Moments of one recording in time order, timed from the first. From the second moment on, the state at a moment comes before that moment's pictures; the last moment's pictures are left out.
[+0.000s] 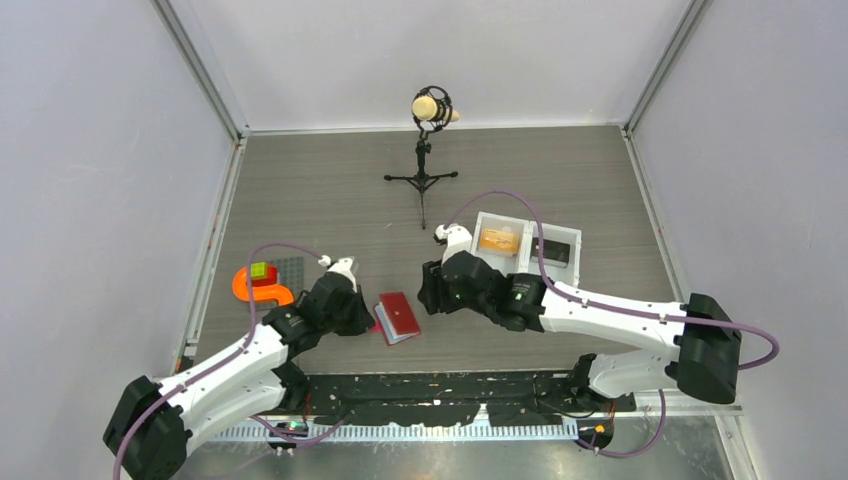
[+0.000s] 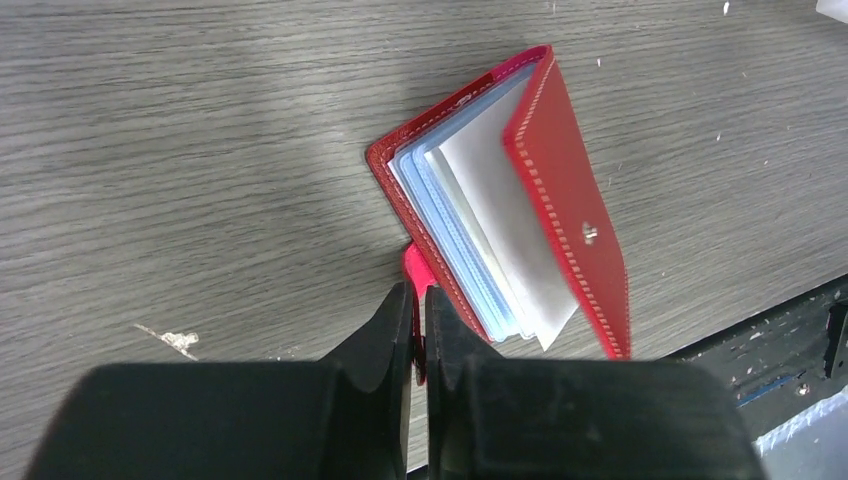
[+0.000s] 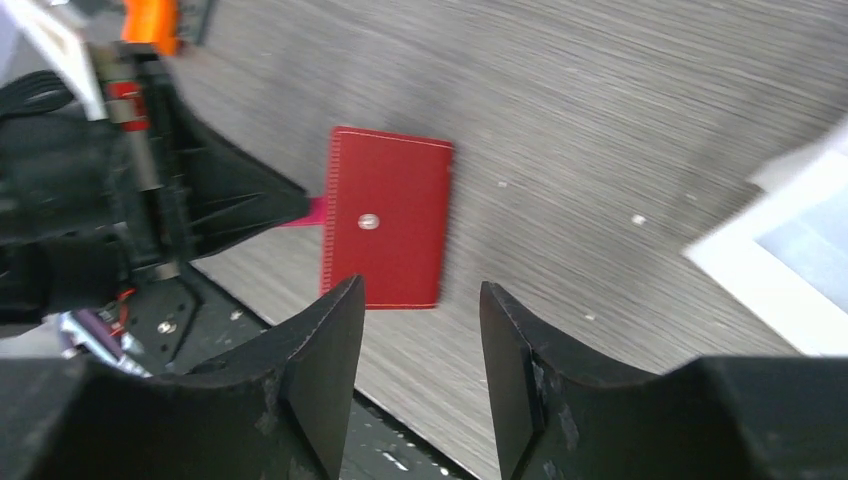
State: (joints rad) left arm -0.69 0.82 0.35 -0.37 -0.03 -0.70; right arm 1.11 1.26 0.87 -0.28 0.28 0.64
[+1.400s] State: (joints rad) left arm -0.69 0.65 0.35 -0.33 0.10 -0.73; right arm 1.20 1.60 0.95 -0.17 0.25 0.60
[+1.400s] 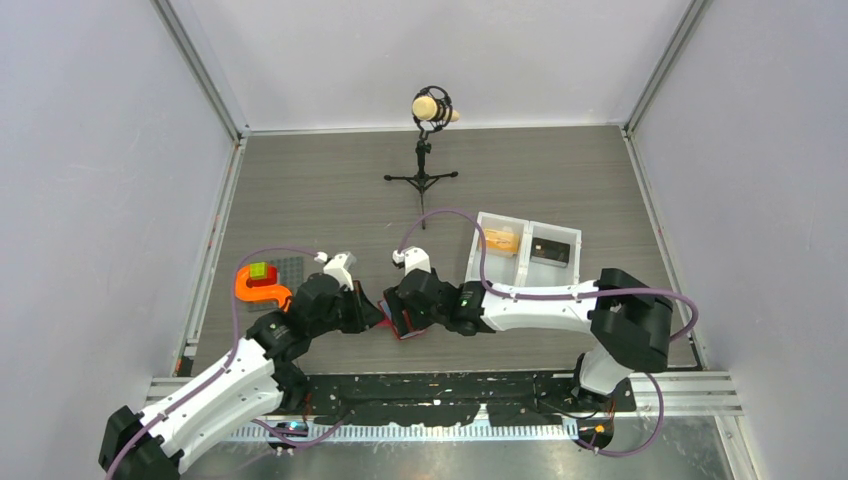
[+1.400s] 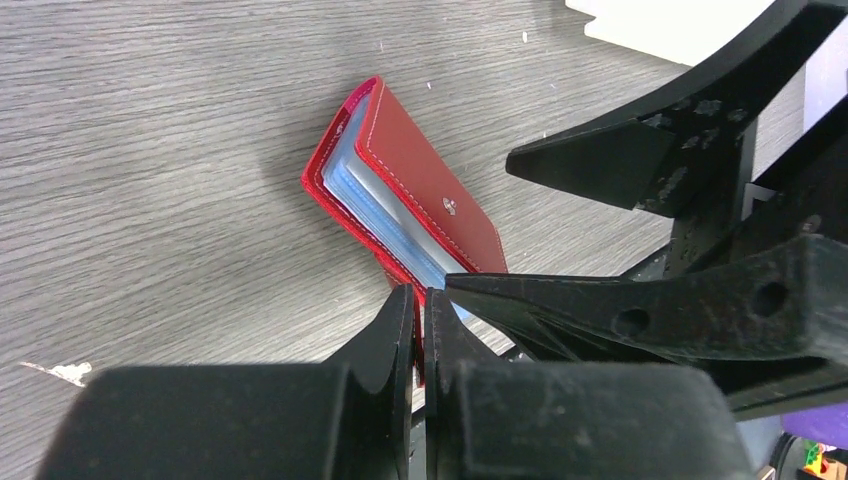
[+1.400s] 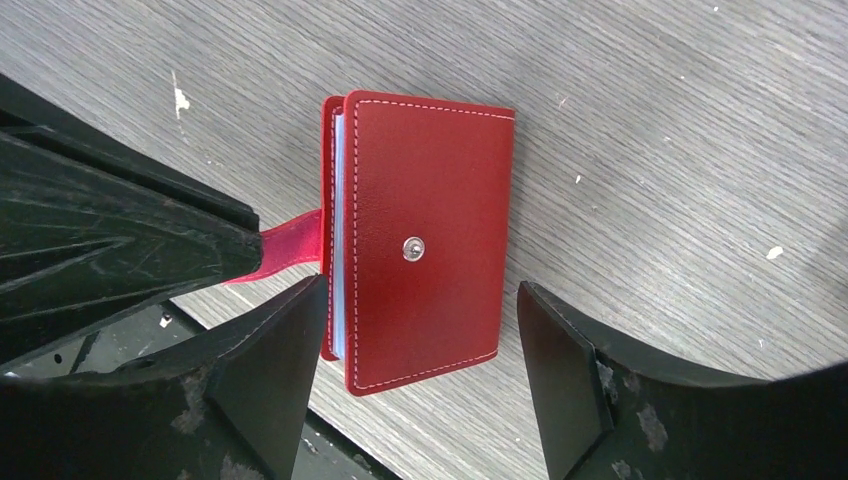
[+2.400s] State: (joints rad) left arm -0.69 0.63 0.35 -0.36 0.09 -0.73; right arm 1.20 1.64 0.95 -0.22 0.33 0.60
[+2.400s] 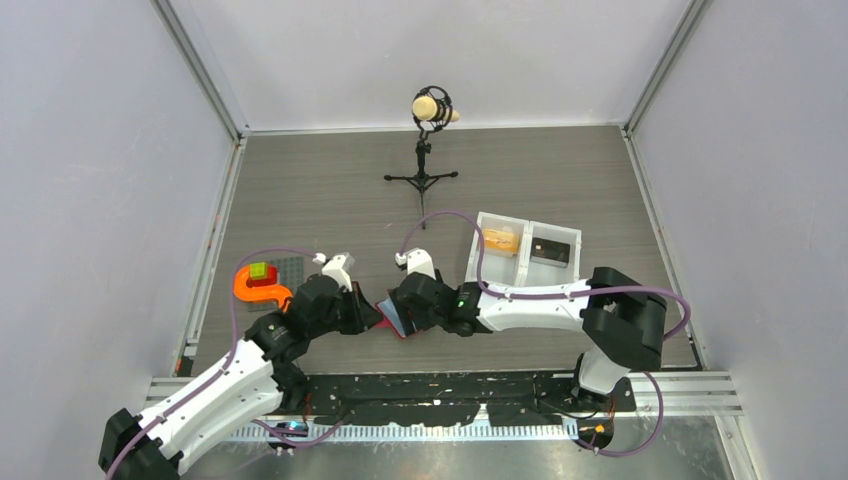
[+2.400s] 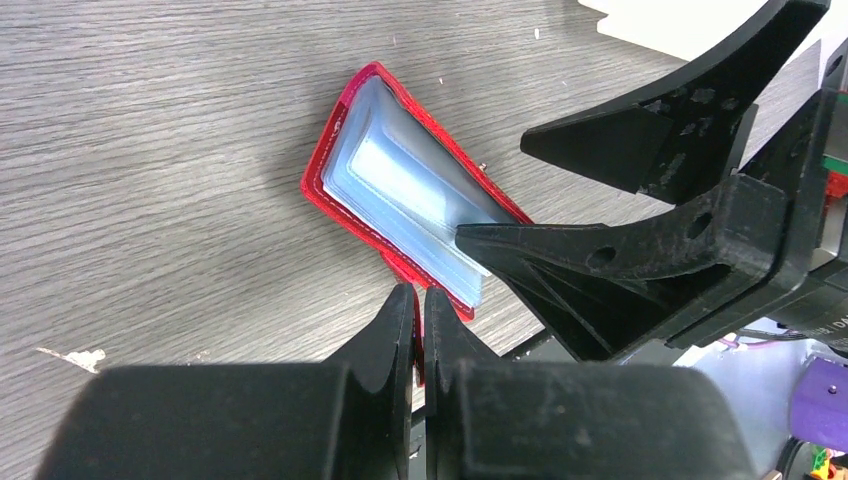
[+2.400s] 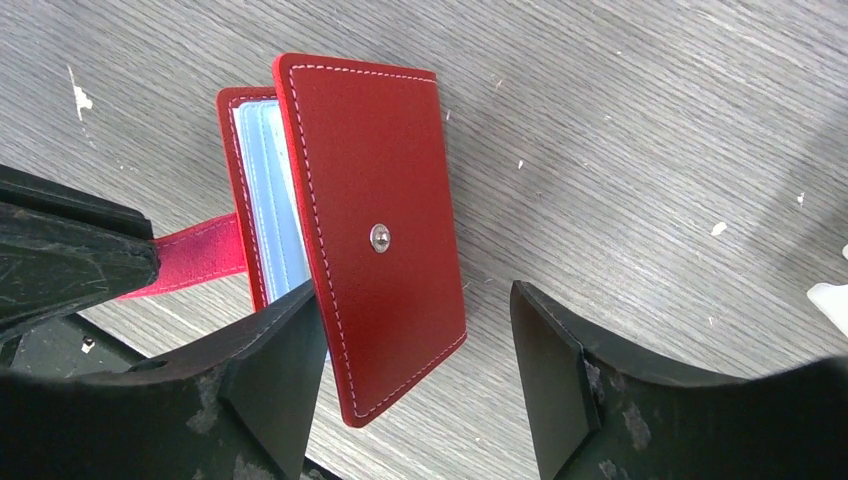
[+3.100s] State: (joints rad) left arm -0.69 0.65 0.35 -0.37 0.08 -0.73; right arm 1.18 1.58 0.95 -0.22 0.33 0.60
